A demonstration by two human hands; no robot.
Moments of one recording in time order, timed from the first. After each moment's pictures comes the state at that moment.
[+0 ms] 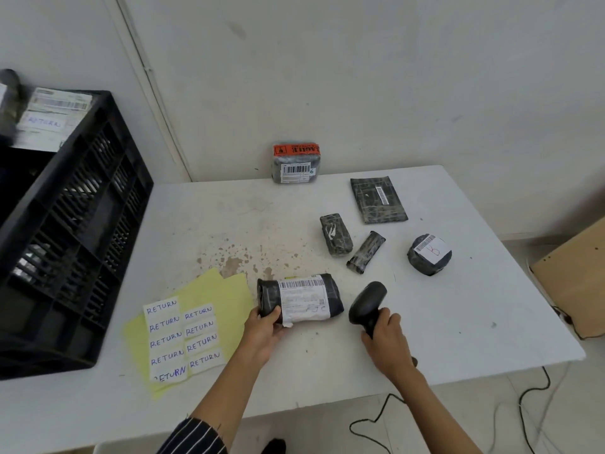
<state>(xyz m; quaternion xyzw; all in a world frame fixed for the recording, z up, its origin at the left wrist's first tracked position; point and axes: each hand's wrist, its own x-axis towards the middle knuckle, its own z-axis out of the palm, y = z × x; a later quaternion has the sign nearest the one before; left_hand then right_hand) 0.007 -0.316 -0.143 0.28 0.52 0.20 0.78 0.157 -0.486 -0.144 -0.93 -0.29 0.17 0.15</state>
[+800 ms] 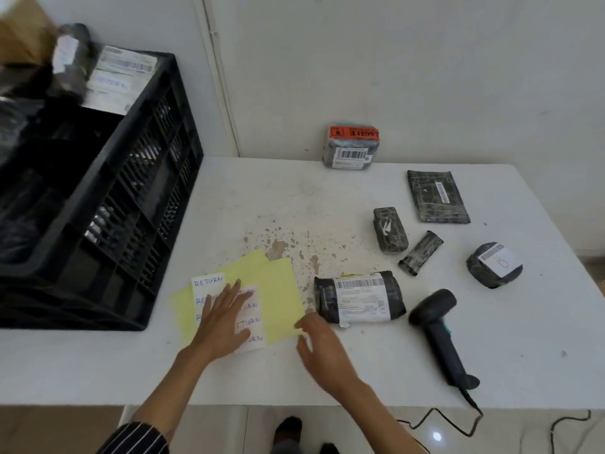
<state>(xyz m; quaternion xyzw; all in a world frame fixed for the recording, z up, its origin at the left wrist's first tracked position) -0.136 -0.234 -0.156 0.87 0.41 -0.09 0.25 0.024 -0.392 -0.148 -0.75 -0.54 0.24 0.30</state>
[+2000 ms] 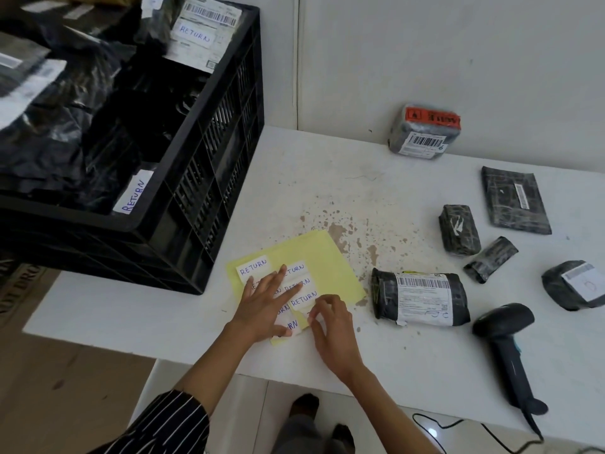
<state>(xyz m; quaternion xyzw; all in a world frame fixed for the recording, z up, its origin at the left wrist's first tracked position) -0.166 -0.227 -0.157 0.90 0.35 -0.20 0.18 -0.032 -0.342 -0.188 -0.75 -0.52 0.23 0.34</state>
